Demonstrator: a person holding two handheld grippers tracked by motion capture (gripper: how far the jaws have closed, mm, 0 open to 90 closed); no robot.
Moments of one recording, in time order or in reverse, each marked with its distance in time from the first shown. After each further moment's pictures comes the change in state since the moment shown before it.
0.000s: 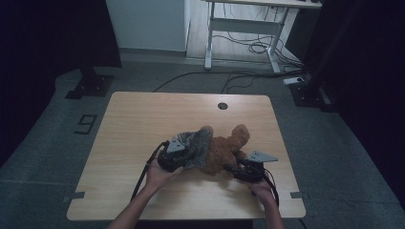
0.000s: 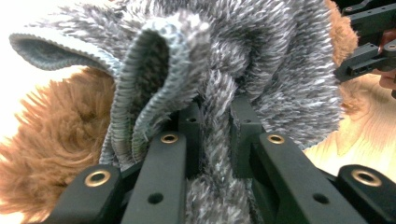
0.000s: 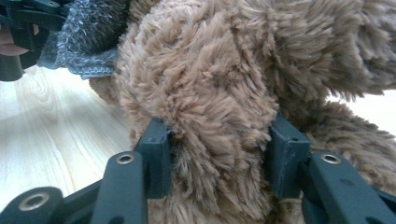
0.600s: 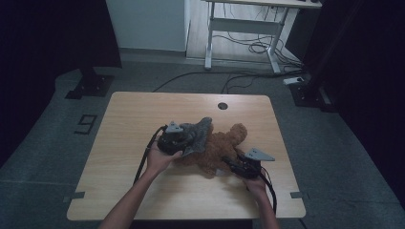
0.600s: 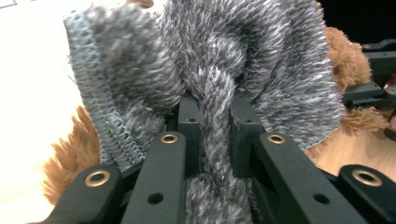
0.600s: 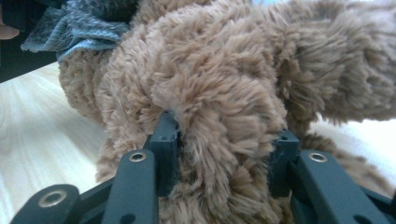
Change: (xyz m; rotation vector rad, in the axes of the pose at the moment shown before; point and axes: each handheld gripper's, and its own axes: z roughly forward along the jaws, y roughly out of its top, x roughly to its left) left arm 0.032 0.030 0.007 0.022 -0.010 -0.074; right arm -0.003 0.001 0.016 -0.081 -0.099 -0.003
